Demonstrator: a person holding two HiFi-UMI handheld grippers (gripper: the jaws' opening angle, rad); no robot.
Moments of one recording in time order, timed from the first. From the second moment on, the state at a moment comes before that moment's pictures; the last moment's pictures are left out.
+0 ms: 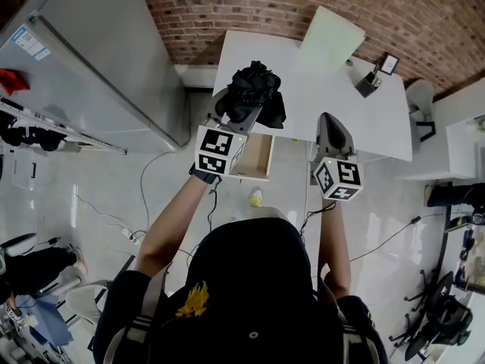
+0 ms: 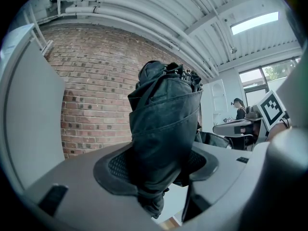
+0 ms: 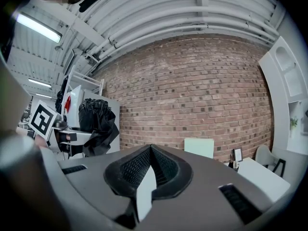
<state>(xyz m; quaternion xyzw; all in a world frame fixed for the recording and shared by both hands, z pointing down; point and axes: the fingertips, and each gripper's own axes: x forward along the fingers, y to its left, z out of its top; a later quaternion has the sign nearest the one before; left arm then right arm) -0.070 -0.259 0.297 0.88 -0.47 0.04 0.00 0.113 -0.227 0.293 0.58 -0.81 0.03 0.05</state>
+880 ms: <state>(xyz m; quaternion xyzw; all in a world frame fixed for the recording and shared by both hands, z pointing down) -0.070 -0.260 0.296 0.88 -0.48 0.03 0.01 0.115 -0.225 0.280 0.59 -0.81 0.01 0.04</state>
